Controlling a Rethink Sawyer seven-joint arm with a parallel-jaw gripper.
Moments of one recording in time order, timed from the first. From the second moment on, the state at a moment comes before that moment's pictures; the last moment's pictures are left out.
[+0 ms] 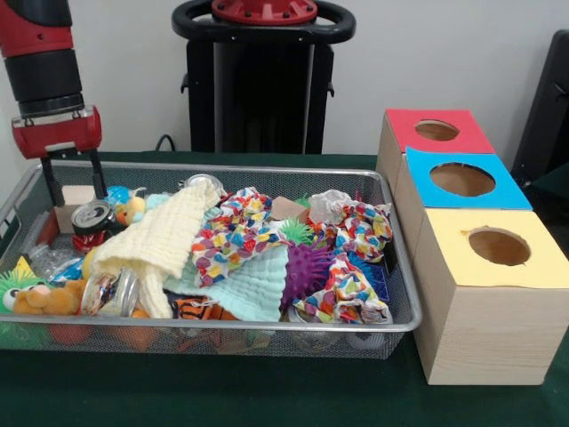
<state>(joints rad) -1.36 -0.52 0.72 1.87 -0.79 0.40 1.31</state>
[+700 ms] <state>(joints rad) -1.36 -0.45 0.73 1.86 -0.88 0.40 1.31</state>
